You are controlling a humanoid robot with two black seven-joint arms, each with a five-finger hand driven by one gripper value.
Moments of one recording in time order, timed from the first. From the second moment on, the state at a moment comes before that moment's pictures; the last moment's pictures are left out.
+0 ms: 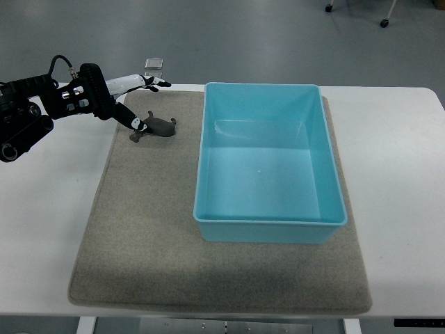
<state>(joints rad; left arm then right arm) -1.02 0.47 -0.35 -0.63 1.32 -0.22 -0.47 0.02 0.00 -0.01 0.12 -0.02 0.15 0.05</state>
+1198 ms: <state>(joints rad) -1.02 0.46 -0.25 -0.63 1.41 -0.11 -0.46 0.02 0.00 -0.01 0.12 -0.02 0.15 0.05</state>
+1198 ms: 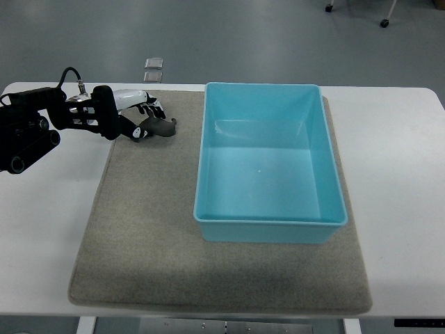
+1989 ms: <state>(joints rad) -1.09 0.51 -0.32 -0.64 1.39 -0.11 -0.46 0.02 0.00 -0.01 0.12 -0.02 0.15 0.05</state>
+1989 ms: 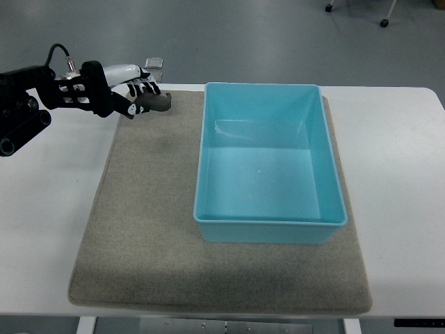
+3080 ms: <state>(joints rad) -1.22 0.31 -0.33 -0.91 1.37 -0.13 -0.46 0.02 0.00 -0.01 0.12 -0.02 0.15 0.05</state>
